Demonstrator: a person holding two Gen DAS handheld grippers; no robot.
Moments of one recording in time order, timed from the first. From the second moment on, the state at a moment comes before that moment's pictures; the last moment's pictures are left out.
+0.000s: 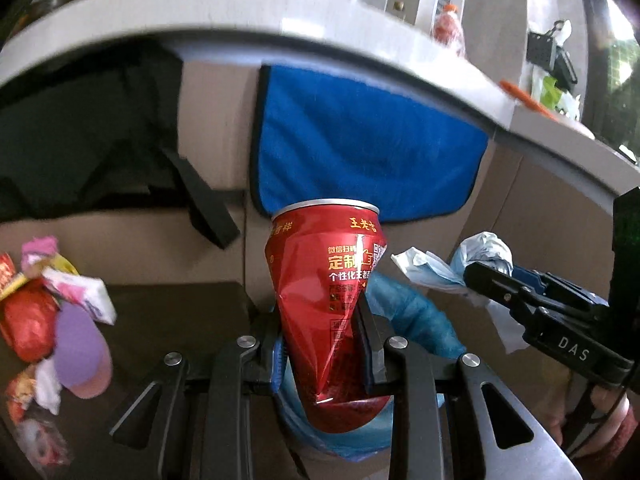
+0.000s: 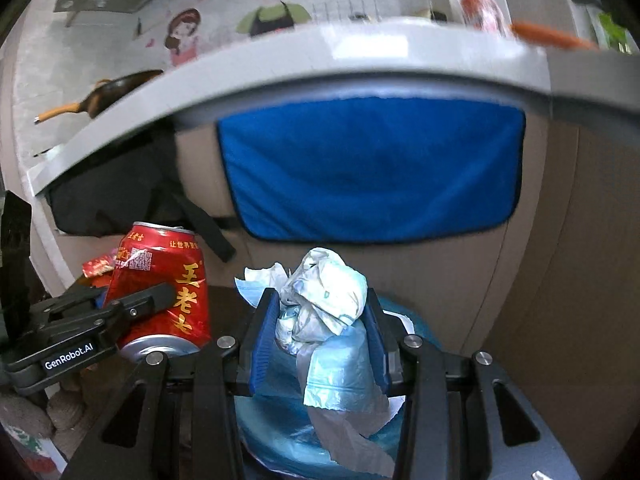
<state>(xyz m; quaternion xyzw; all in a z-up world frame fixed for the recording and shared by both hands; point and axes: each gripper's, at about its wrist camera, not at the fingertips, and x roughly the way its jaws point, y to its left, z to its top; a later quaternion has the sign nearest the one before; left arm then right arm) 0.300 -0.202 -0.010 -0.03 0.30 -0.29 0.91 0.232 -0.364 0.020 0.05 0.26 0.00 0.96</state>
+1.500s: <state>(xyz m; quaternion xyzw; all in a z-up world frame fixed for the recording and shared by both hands) 0.261 0.024 -0.008 -0.08 0.30 -0.16 0.94 0.201 -0.280 0.021 0.03 0.25 0.04 0.97</state>
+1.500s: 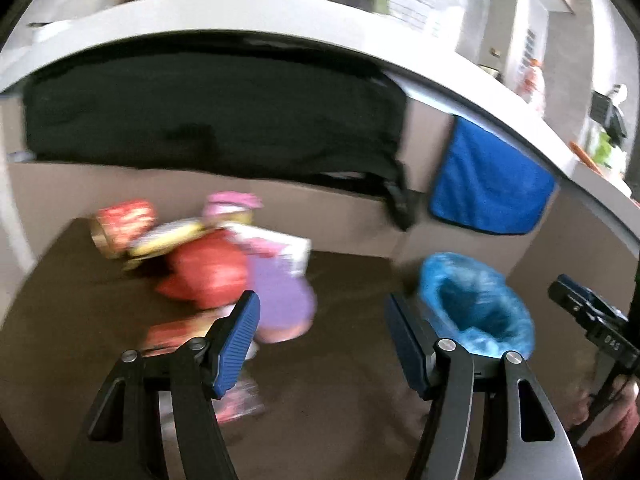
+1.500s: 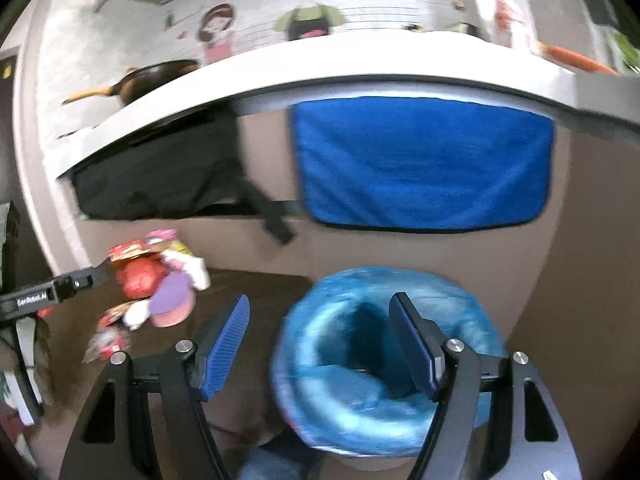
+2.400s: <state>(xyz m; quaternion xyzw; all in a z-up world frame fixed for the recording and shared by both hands) 0.242 0.186 -0.066 -0.13 0.34 -0.10 0.93 0.251 -0.028 -0.054 -0.12 0.36 0.33 0.86</state>
